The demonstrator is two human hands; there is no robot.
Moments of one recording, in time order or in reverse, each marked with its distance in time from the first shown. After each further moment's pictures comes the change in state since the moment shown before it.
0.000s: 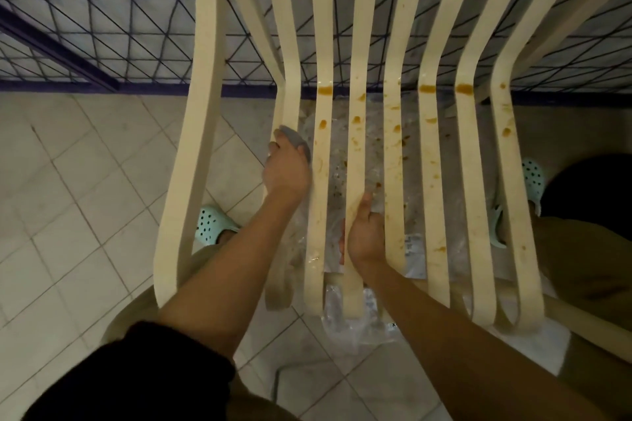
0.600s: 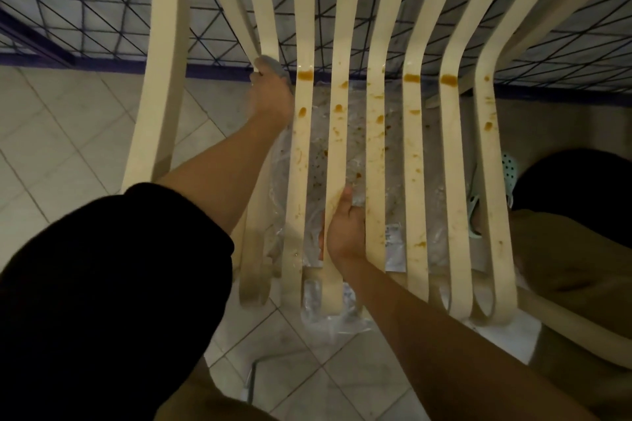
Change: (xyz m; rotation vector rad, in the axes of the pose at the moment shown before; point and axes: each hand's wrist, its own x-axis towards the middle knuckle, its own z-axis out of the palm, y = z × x) left_hand 0.097 0.043 -0.006 0.009 0.016 0.036; right_hand -0.006 -0.008 -0.004 -0.022 0.027 0.026
